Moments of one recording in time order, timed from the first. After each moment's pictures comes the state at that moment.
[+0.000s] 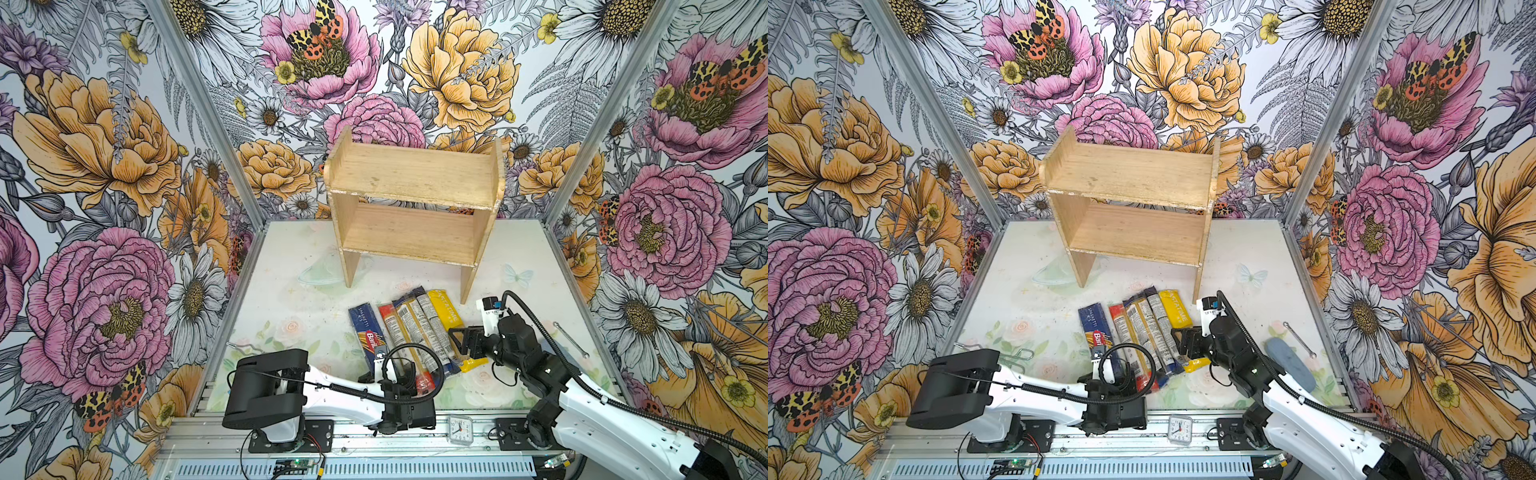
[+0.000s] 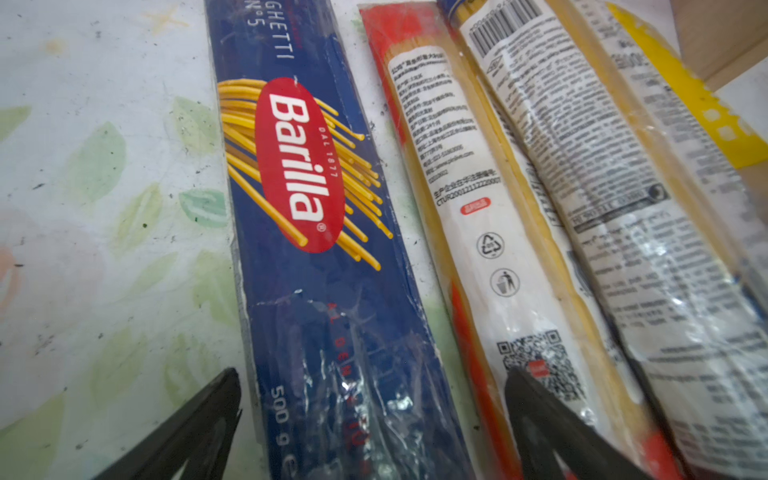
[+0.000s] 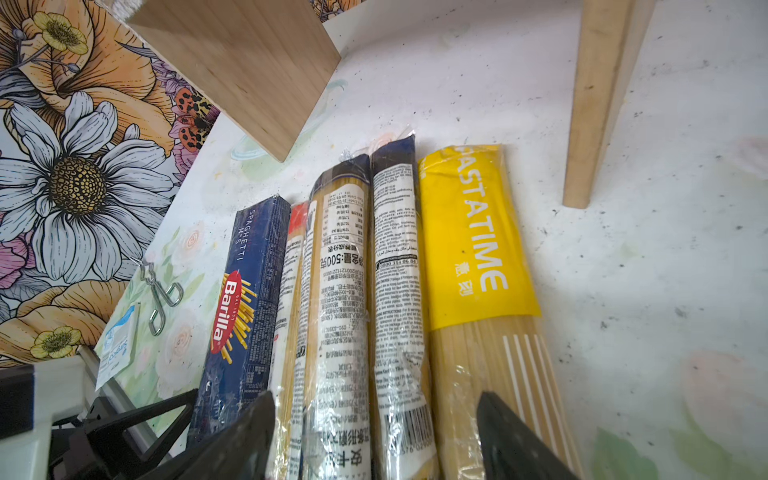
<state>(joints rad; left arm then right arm) -1.52 1.60 0.74 -0.66 -0.84 -1.69 0.62 0.74 0.36 -0.18 -0.09 0.56</state>
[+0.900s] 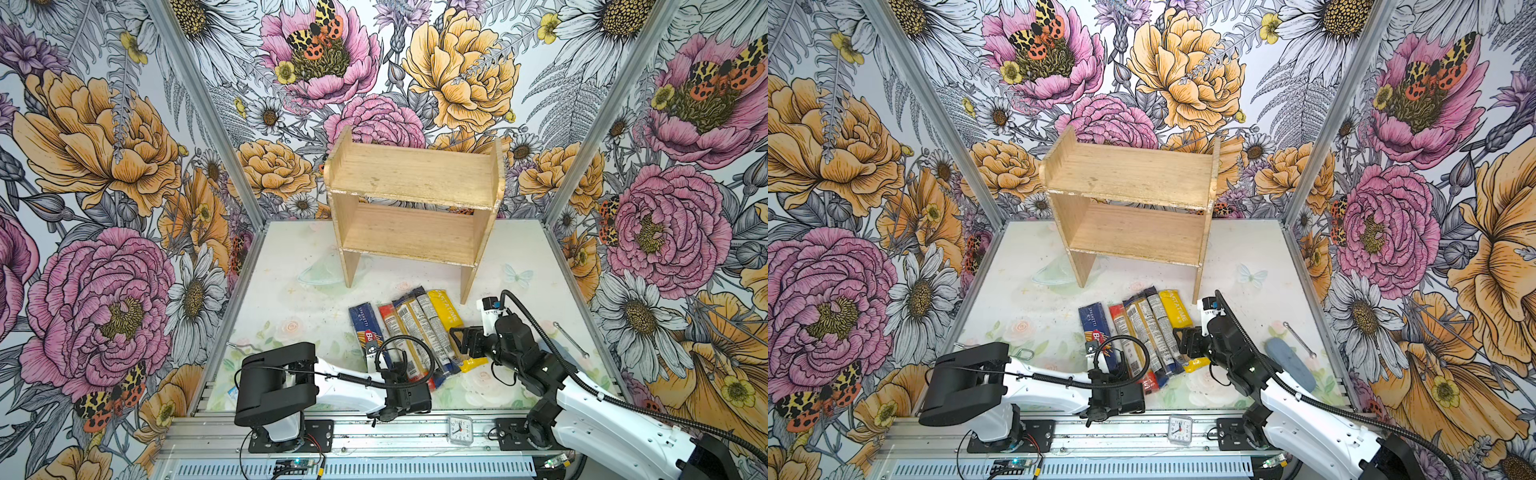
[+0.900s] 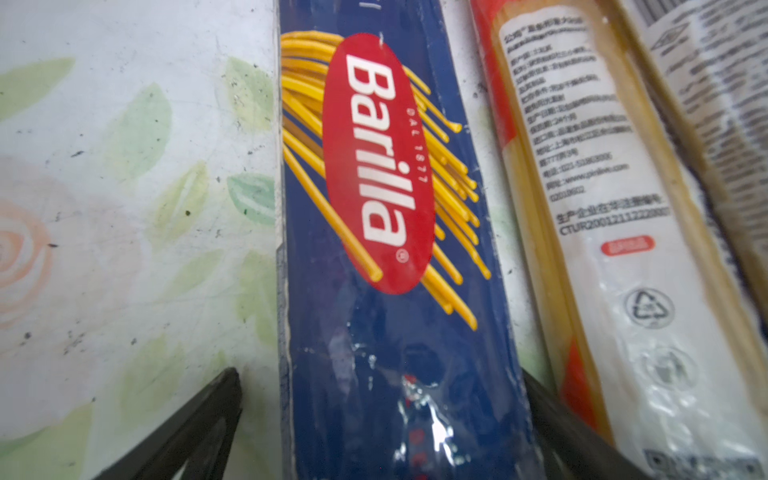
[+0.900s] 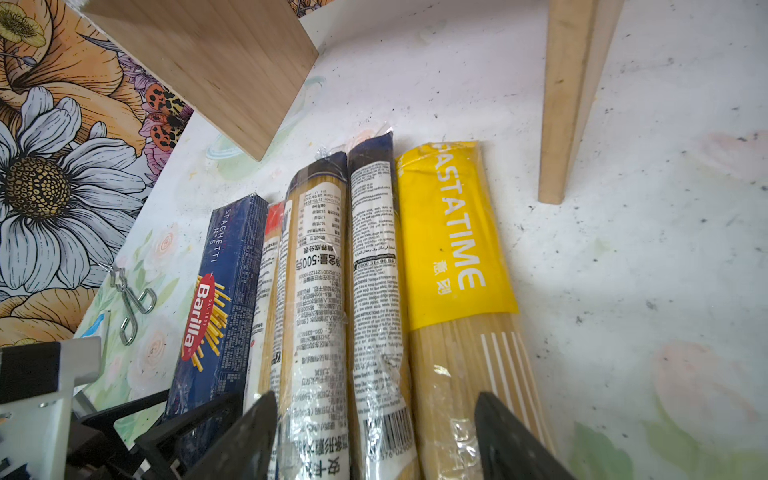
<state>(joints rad) -1.41 1.66 0.75 -0.67 -0.75 -1.69 0.62 0.78 0.36 -0.18 -0.05 0.56</state>
